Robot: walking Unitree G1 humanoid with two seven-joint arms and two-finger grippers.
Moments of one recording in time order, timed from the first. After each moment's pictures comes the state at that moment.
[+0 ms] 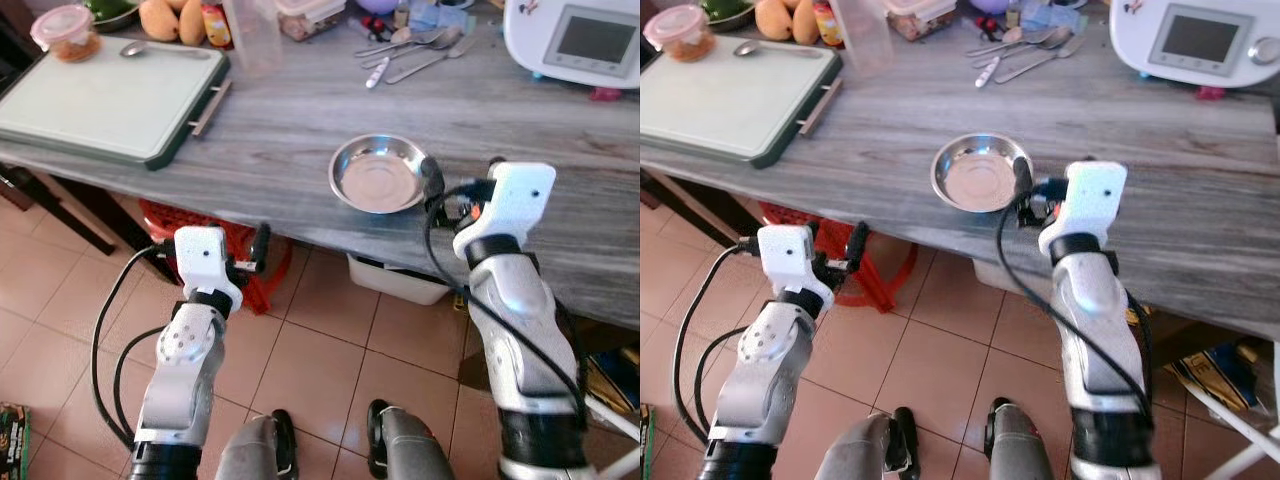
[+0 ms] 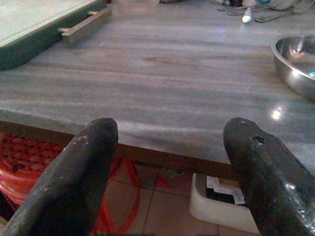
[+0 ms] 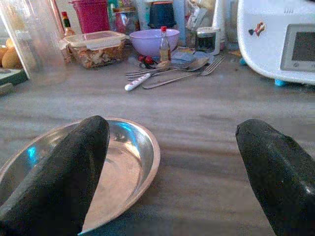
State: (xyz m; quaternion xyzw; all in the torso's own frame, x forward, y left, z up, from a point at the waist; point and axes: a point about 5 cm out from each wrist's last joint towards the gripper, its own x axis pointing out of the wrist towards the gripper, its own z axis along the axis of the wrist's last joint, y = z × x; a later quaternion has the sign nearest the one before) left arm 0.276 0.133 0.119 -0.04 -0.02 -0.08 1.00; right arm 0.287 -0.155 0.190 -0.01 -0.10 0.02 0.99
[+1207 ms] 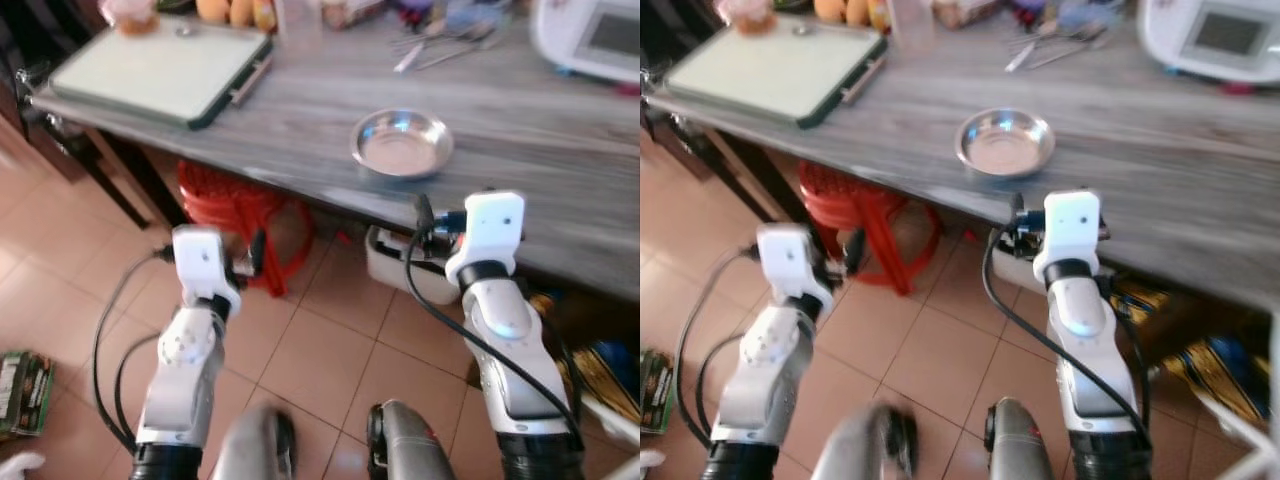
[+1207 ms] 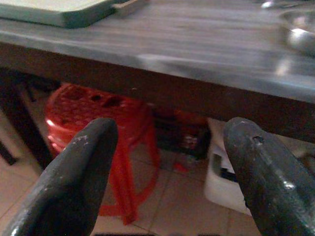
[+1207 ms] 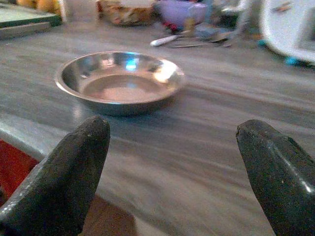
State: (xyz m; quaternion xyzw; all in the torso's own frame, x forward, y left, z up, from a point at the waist) left arm 0.278 0.133 0.114 -0.05 0.00 -0.07 1.00; right arm 0.280 -0.157 0.163 -0.08 -0.05 -0.01 1.00
